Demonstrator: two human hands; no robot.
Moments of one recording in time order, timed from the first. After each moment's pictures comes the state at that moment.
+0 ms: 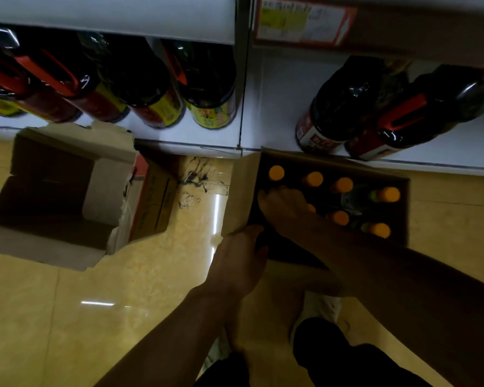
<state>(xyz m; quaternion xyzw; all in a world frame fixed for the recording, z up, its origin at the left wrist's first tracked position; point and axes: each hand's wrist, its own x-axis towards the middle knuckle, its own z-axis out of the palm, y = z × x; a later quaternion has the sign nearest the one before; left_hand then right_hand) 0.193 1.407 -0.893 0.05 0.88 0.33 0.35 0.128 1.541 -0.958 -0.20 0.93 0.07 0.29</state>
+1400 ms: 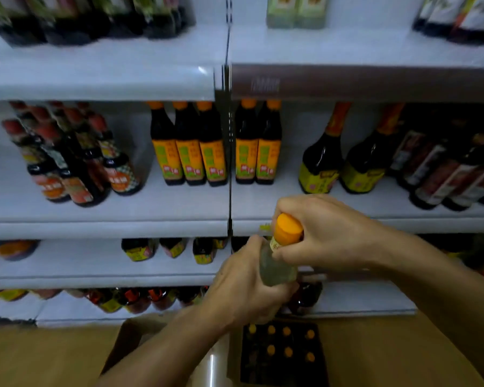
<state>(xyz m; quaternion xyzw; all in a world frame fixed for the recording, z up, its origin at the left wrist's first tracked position) 0.146 1.409 -0.315 0.22 0.85 0.47 0.13 0.149 1.568 -0.203 -0.16 0.96 -0.21 0.07</state>
